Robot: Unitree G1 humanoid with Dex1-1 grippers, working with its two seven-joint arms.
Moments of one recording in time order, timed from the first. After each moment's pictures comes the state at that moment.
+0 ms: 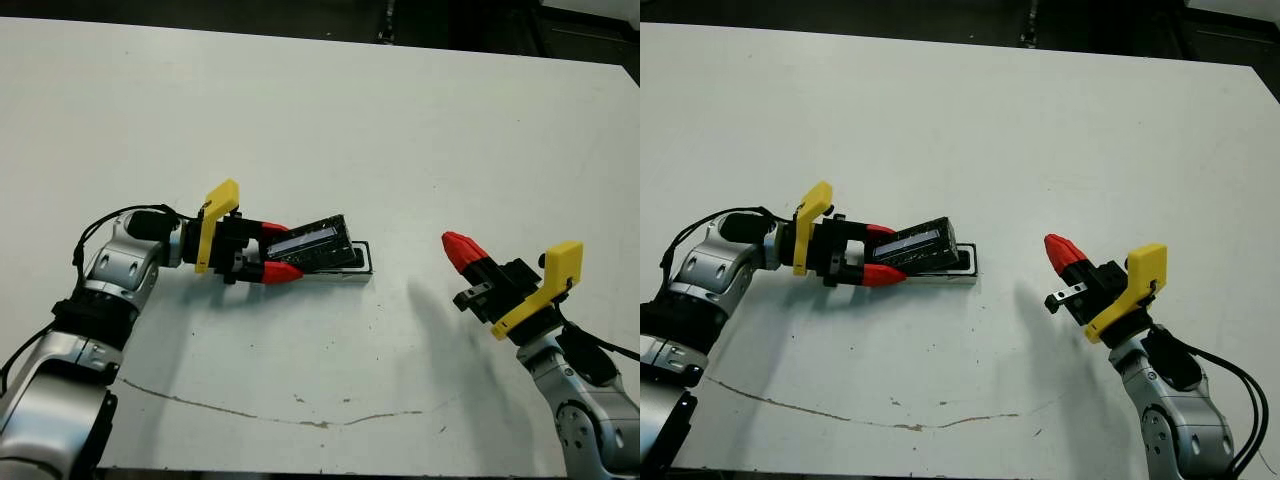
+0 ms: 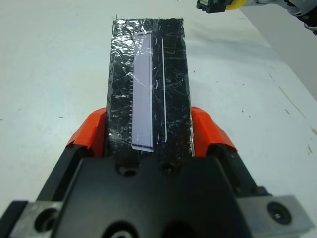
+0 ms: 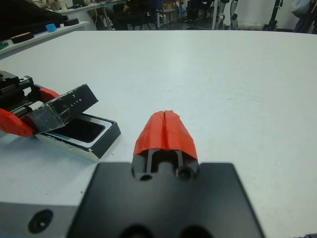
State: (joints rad) left arm -0.66 0.44 -0.24 0.57 -0.24 0.12 -1.36; right arm 0.05 -0.33 -0.12 -0.33 0.44 0.33 0.44
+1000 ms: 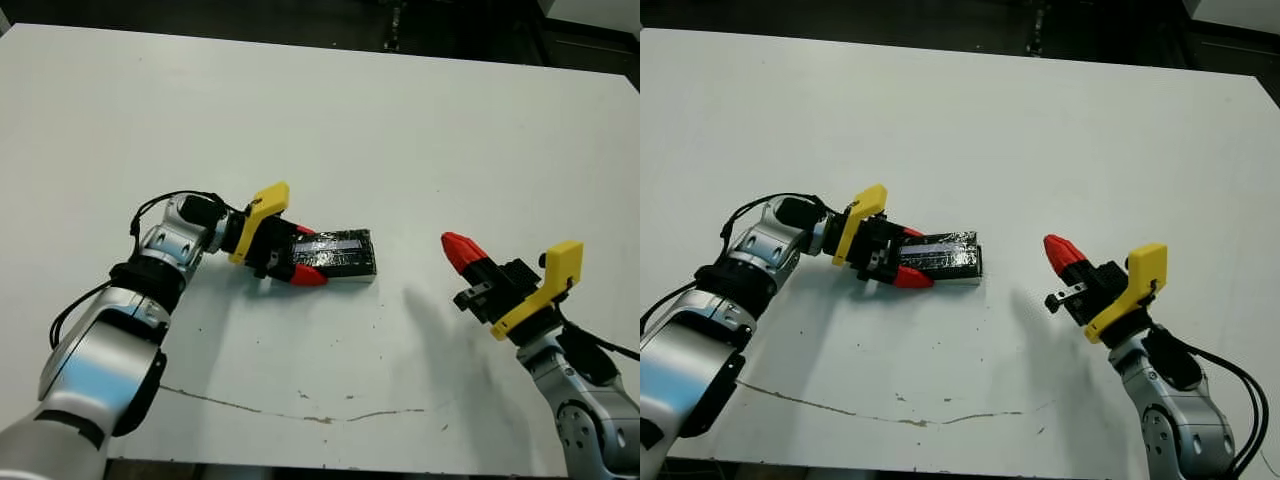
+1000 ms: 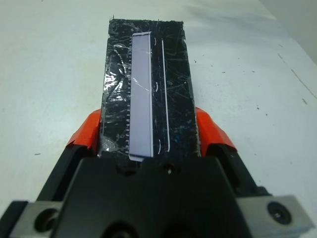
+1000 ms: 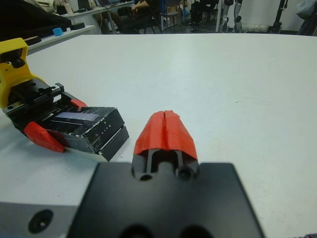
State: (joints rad) left arm -0.87 0.30 -0.33 0.93 -0.10 -0.05 -1.40; right arm 0.05 -0.33 -0.12 -0.34 0.46 0.35 0.43
